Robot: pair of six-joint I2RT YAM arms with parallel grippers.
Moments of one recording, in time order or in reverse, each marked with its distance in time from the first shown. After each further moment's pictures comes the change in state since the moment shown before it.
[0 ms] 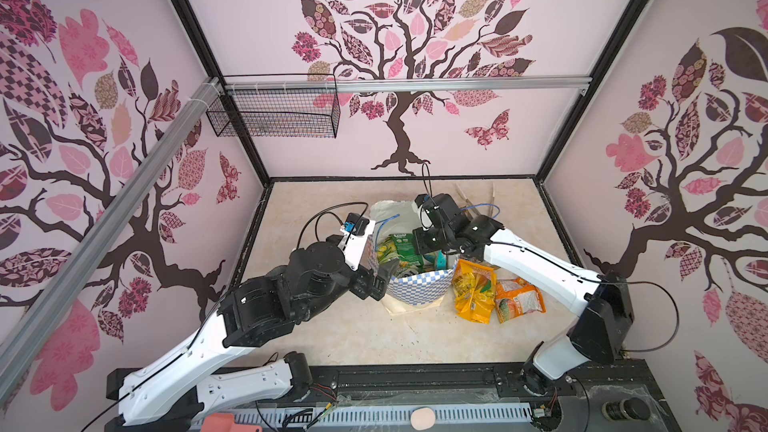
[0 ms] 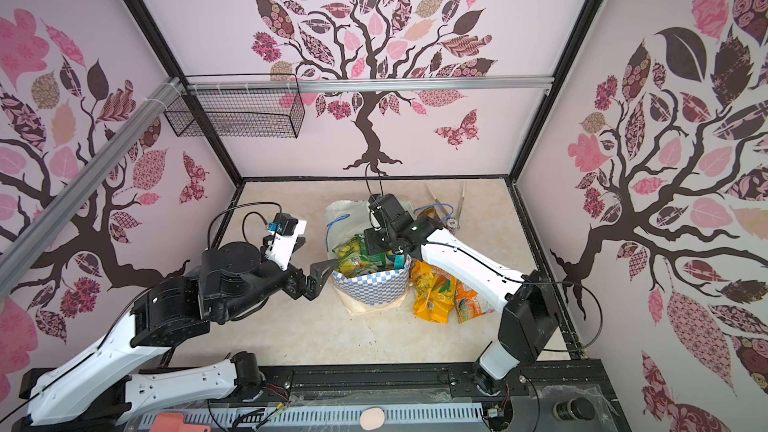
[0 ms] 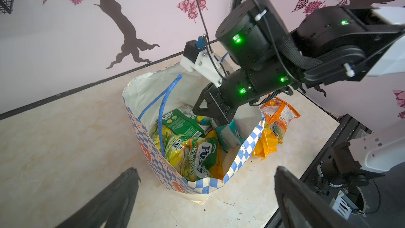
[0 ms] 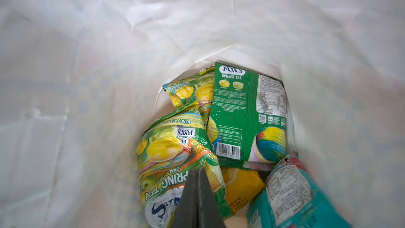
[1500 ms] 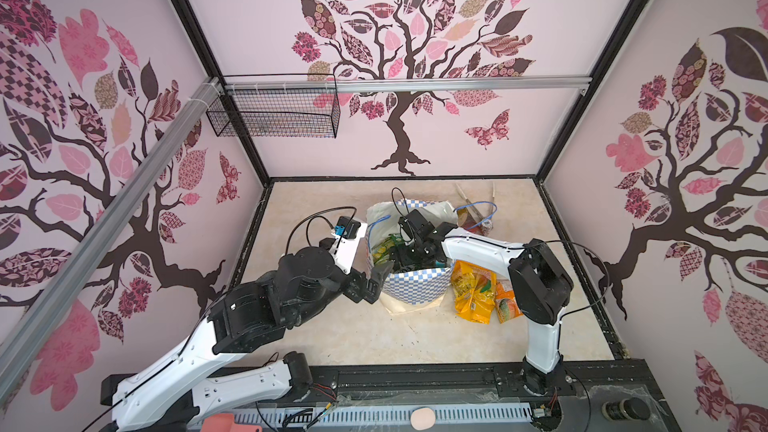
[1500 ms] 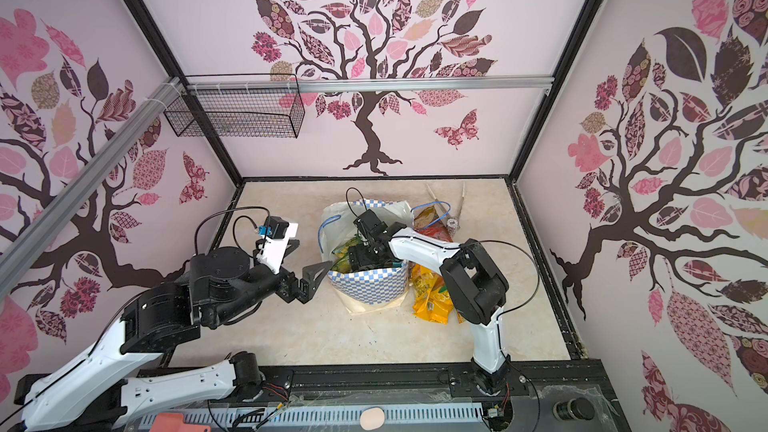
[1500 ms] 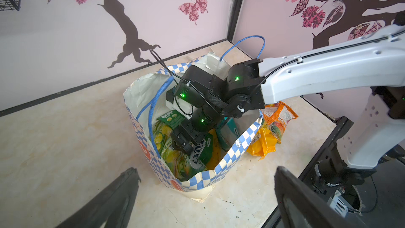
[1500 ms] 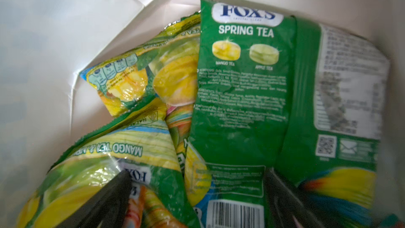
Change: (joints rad) left arm 0.000 -0.053 -0.029 -0.006 0.000 -0.010; right arm 0.001 0.398 0.021 0.096 -0.055 0.025
